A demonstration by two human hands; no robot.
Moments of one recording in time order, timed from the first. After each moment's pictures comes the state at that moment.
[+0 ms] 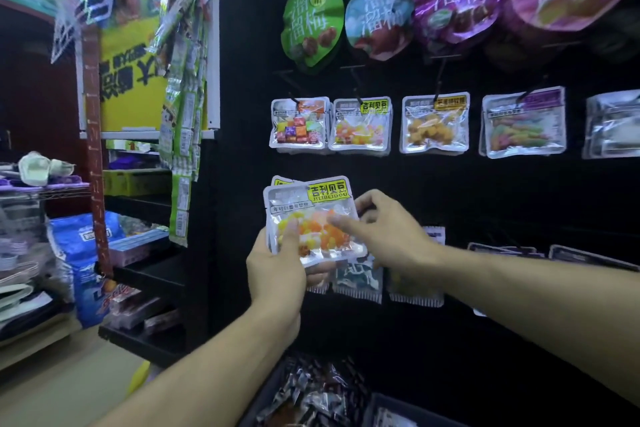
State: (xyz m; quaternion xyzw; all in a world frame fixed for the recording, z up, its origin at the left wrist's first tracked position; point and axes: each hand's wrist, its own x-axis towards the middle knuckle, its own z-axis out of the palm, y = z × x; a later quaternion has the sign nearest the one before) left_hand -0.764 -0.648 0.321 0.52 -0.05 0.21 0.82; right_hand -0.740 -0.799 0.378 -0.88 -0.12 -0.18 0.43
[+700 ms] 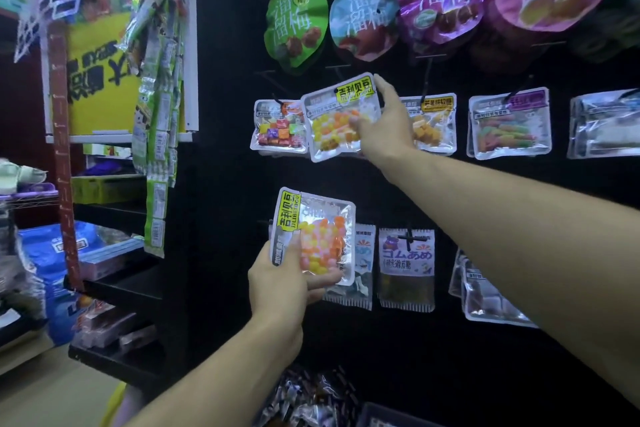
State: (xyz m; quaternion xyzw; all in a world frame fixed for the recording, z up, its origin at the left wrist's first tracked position) left_hand -0.748 -0.662 0.315 0.54 -0.05 0.16 0.82; right_hand -0.670 -0.800 0.484 -0.75 -0.11 -0.42 0.50
